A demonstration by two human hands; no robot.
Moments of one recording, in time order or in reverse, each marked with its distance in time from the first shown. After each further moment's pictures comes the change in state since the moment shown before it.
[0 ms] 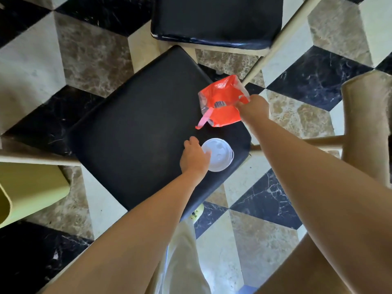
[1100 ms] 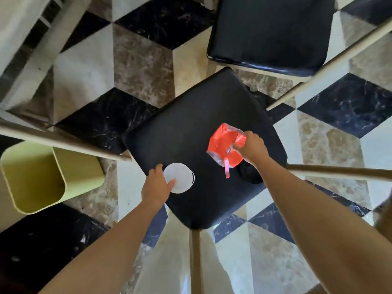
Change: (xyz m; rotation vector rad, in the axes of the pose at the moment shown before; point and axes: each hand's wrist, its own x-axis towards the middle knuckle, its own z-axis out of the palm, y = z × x) left_hand -0.036 -0.167 -0.134 0.155 0.013 -0.196; right_hand -0.073 -0.048 0.071 -0.305 -0.278 -0.136
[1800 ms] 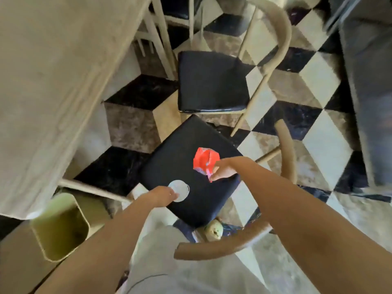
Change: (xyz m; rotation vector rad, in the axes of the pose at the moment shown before) left_hand -0.119 0.041 -0.132 0.462 -0.392 0.341; right_hand -0.209 -0.060 -0.125 -0.374 -0.487 -0.196
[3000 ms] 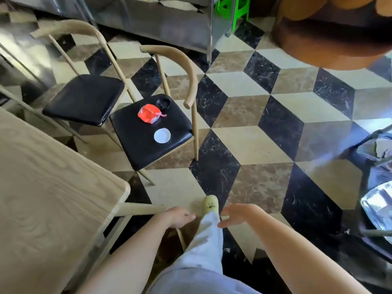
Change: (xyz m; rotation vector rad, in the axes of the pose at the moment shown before) left_hand -0.167 -0.368 0.042 1.212 -0.399 0.600; right_hand -0.048 -0.556 0.402 1.094 0.199 0.497
